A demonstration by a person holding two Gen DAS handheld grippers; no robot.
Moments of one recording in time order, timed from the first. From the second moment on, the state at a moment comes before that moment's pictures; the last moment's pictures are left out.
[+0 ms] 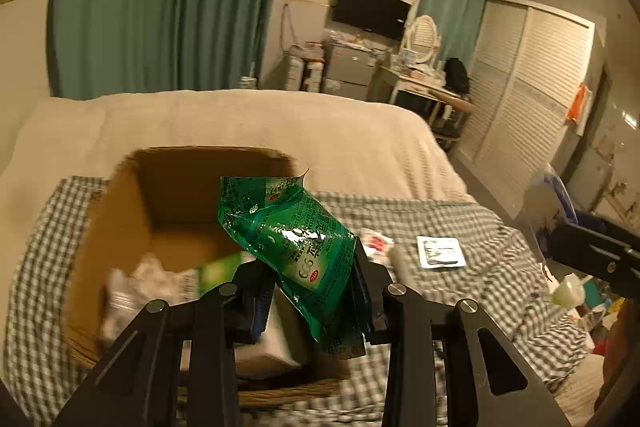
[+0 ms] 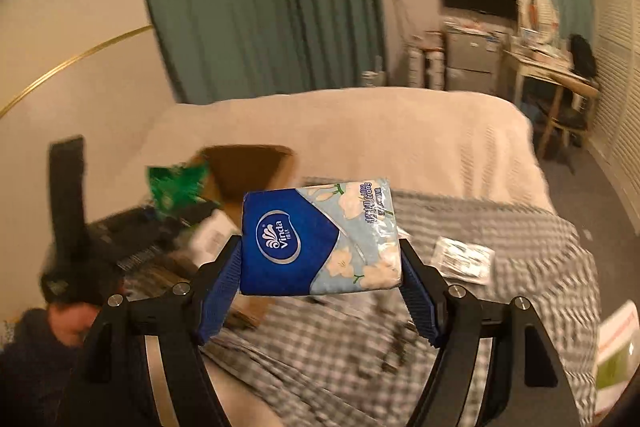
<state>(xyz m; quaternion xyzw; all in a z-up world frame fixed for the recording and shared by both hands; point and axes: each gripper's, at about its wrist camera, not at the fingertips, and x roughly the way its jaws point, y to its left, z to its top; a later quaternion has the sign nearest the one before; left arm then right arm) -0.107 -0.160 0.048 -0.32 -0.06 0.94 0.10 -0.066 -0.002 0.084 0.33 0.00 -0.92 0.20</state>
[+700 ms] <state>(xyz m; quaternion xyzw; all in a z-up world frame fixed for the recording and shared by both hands) -0.178 -0.229 -0.018 -0.37 -0.02 0.93 0.00 -0.192 -0.144 0.016 0.38 -0.02 -0.88 0.27</state>
